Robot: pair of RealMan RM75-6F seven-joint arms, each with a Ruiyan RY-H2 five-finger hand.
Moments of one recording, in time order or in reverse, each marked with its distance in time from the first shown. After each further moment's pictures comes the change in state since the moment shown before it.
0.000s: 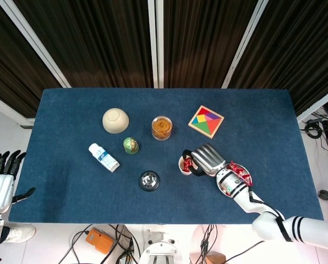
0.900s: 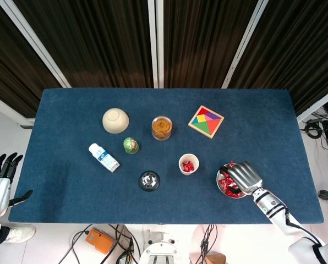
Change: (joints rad) left arm 0.022 0.004 0.009 0.003 0.013 0.027 -0.010; right arm -0.197 0.157 -0.222 0.038 -0.163 0.134 0.038
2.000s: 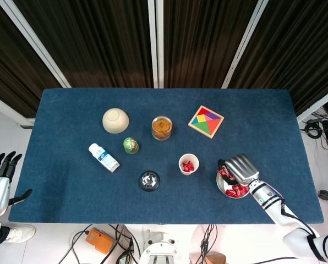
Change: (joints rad) left arm 0.001 0.002 -0.010 -0.013 -0.007 0.000 0.016; right arm 0.036 -0.001 0.097 -0.006 0.026 -0.030 0.055
